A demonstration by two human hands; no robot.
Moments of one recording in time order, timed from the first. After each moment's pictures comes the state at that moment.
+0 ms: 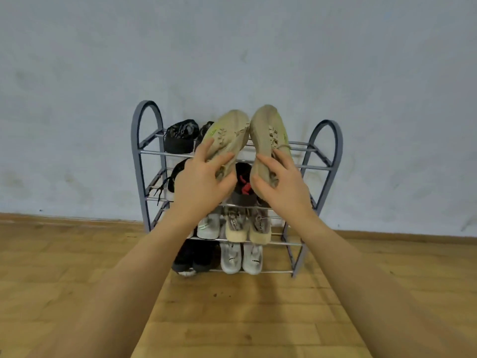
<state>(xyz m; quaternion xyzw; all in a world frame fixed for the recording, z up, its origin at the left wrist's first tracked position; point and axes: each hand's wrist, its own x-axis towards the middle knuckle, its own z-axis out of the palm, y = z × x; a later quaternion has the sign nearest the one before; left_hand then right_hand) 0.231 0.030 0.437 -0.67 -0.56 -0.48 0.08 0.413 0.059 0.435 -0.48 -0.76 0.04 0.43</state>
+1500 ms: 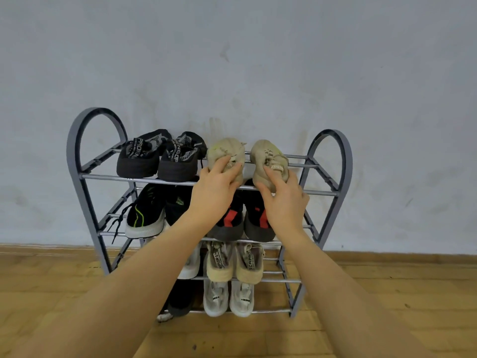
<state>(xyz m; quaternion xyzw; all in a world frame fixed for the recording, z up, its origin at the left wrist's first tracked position) 0.284 0.206 0.417 -0.72 -0.57 -0.38 0.07 0.439 0.220 0.395 -0.59 -0.67 -0.03 0.44</state>
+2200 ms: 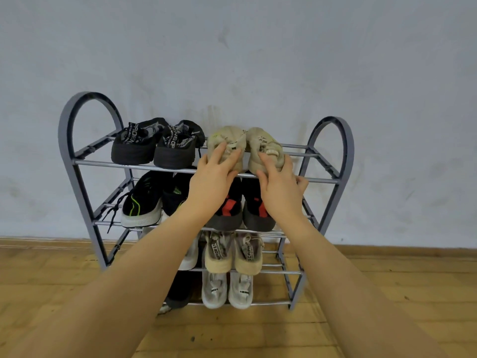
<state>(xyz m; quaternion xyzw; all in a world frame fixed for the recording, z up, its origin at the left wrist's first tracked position) 0.284 0.212 0.401 -0.73 -0.57 -0.37 0.08 0.439 0.225 0.388 -0.59 -0.71 -0.09 0.36</state>
